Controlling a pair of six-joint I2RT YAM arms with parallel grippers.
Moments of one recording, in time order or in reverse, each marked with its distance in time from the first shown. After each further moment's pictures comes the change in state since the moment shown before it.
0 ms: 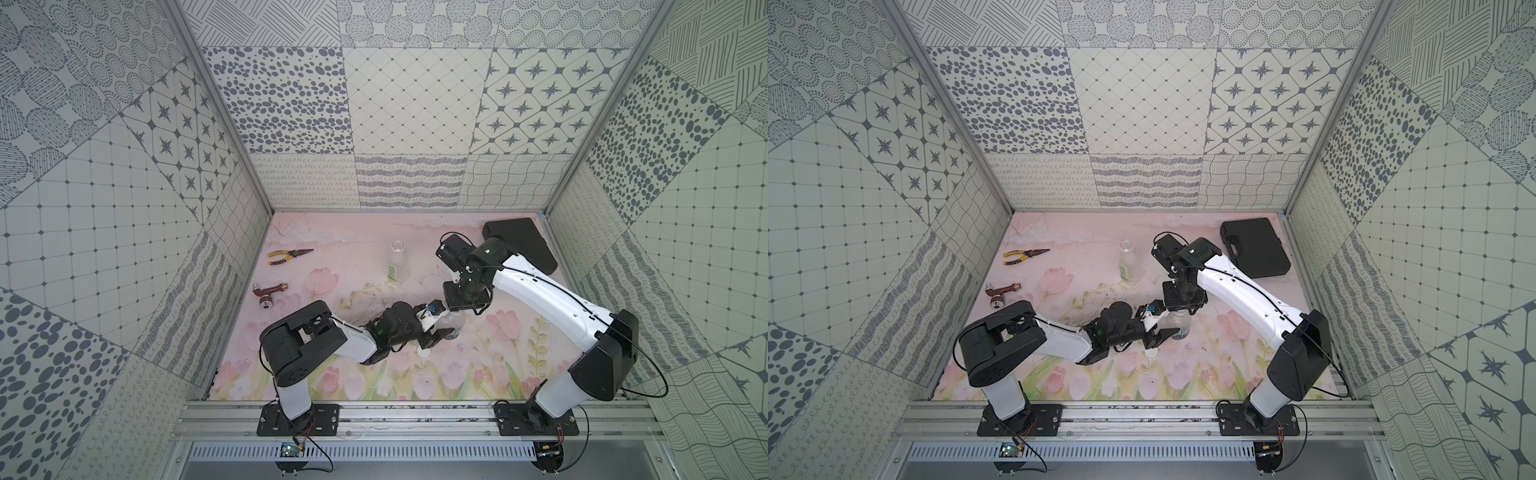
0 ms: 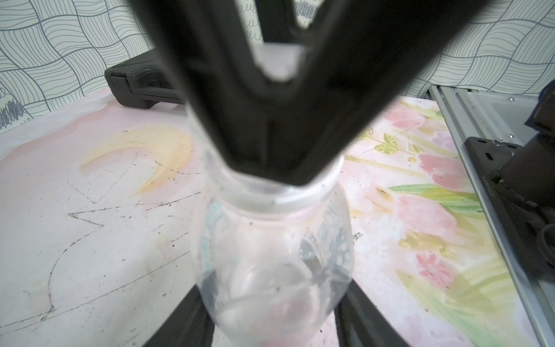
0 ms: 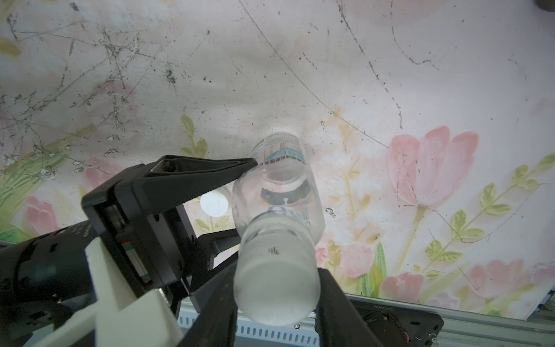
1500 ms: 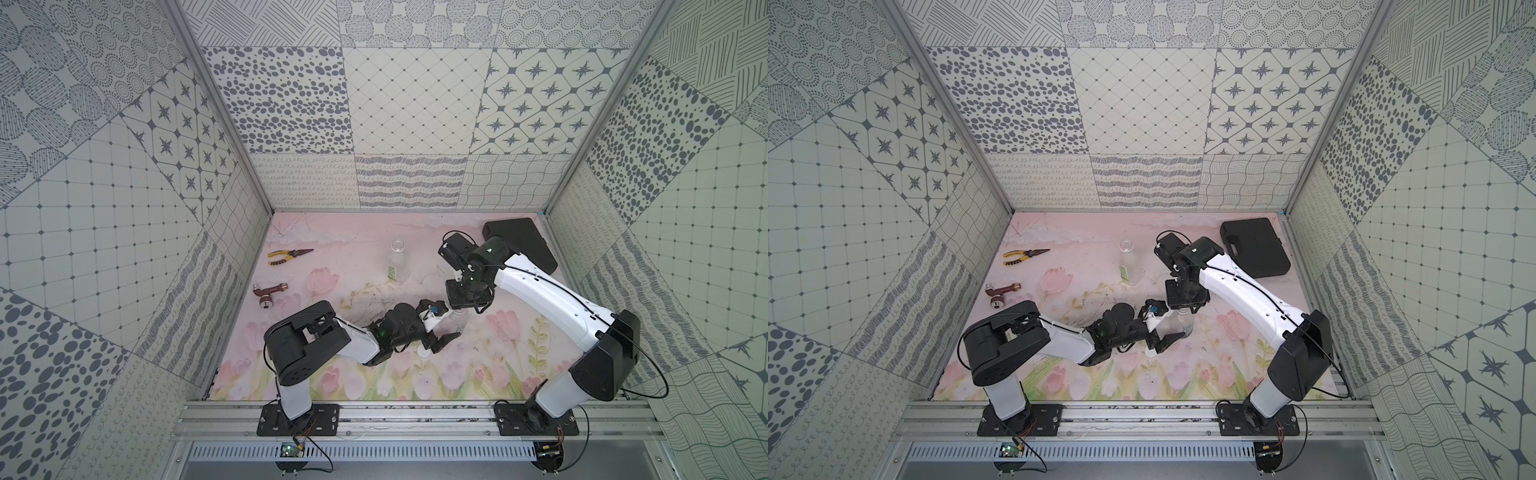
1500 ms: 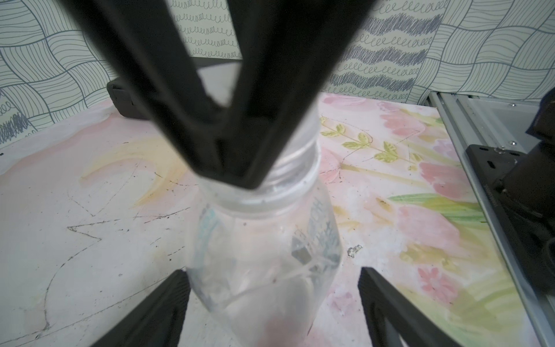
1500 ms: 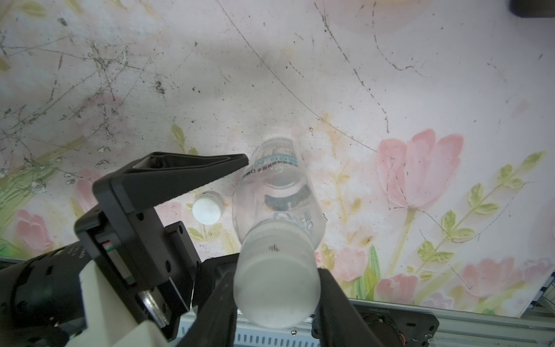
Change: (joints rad) left arm -0.021 0.029 0.017 0.048 -0.029 -0.008; right arm -0.021 -0.009 -0.009 0.009 0.024 -0.003
